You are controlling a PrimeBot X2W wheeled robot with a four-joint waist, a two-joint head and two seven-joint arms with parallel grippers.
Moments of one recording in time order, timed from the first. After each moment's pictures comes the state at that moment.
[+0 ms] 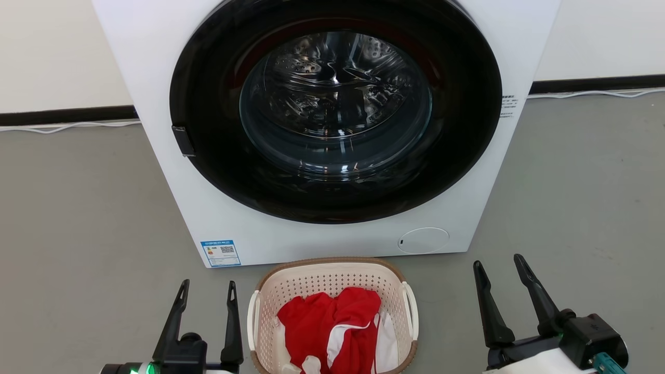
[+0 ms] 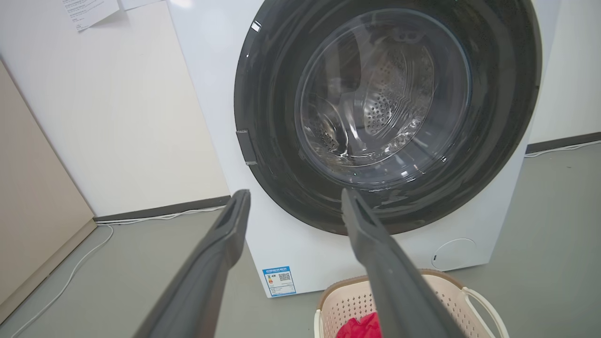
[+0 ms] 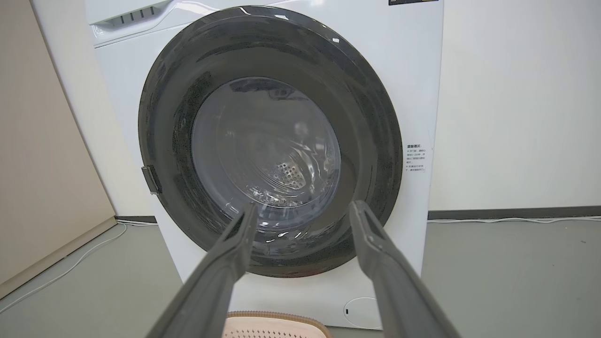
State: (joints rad) left arm 0.09 0.18 -0.30 0.02 -0.09 0.32 -0.26; right arm 0.06 -0.04 0.04 0.08 0.11 0.12 -0.25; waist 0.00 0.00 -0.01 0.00
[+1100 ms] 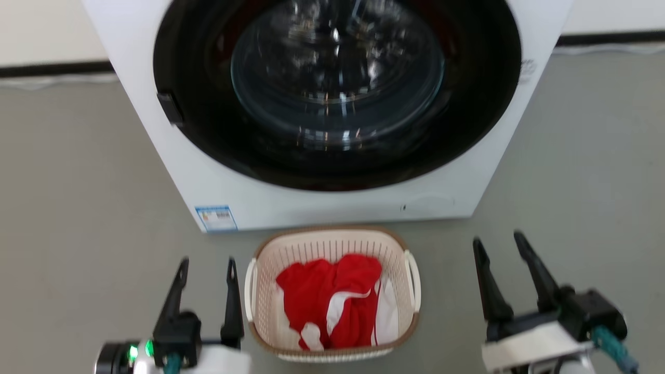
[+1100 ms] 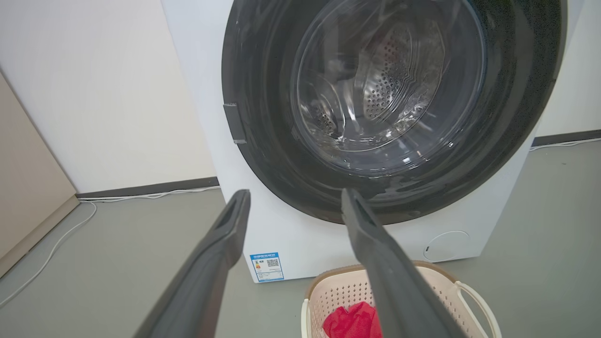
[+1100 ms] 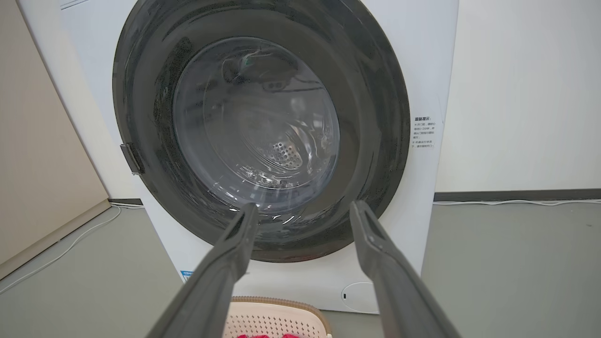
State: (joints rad) left arm 0.05 0.12 -0.24 0.02 -0.08 0.27 -0.26; right arm -0.01 -0.04 0.04 0.11 0.10 0.12 -0.25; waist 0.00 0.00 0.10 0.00
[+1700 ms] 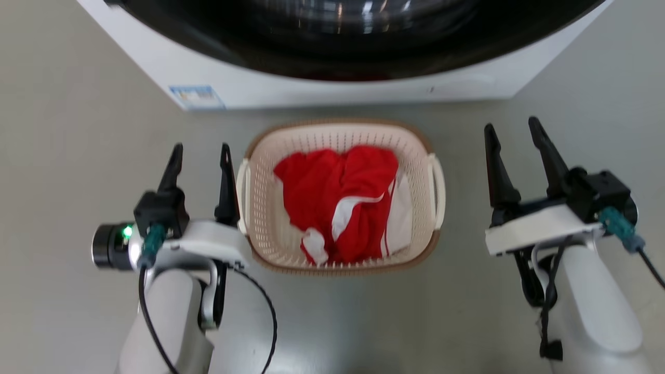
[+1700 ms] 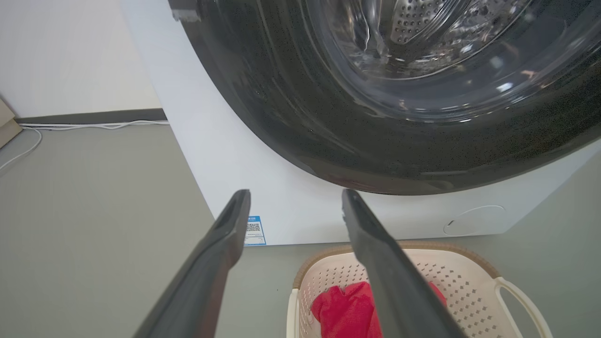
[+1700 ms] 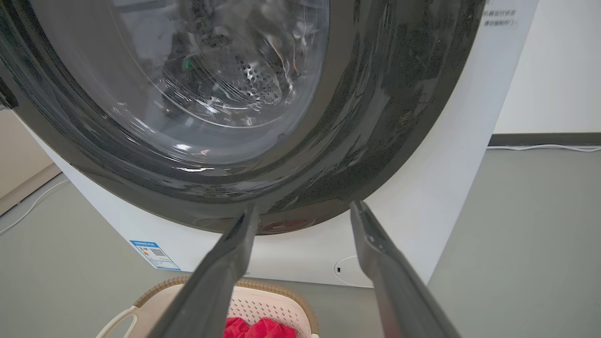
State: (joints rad) left arm -0.38 0.05 -0.14 0.31 -0.14 0.15 -0.26; right arm -0.43 -0.05 -0.01 0.35 0.08 0.12 -0.25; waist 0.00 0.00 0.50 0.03
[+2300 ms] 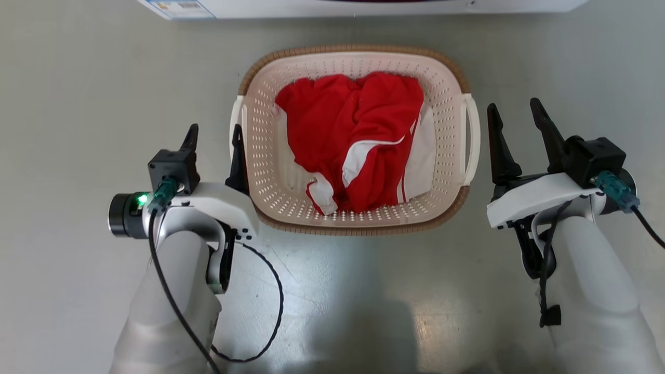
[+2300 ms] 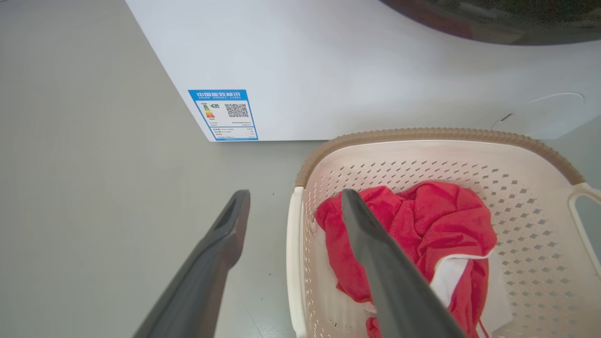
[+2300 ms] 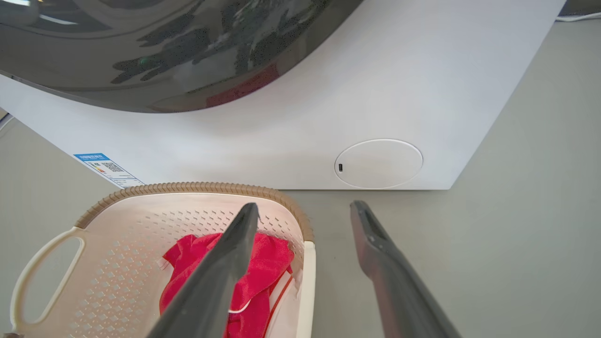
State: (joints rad) left arm -0.58 0.03 -0.14 0.60 -0.19 0.10 -0.26; right arm -0.58 -0.06 -0.03 0.56 0.08 0.12 -0.25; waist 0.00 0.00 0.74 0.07
